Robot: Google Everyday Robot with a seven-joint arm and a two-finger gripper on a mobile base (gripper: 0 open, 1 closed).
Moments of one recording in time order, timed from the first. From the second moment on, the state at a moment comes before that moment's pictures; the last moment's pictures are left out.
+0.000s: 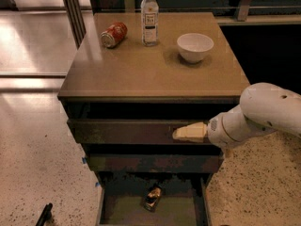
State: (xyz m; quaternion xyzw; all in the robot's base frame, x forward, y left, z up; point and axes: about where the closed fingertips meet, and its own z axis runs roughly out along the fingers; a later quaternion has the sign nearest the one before) arm 0.480 -0.159 0.686 0.07 0.97 0.21 0.10
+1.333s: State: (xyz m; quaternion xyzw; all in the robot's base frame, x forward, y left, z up) arm 0.464 -0.146 0.563 0.17 0.95 0.19 0.17
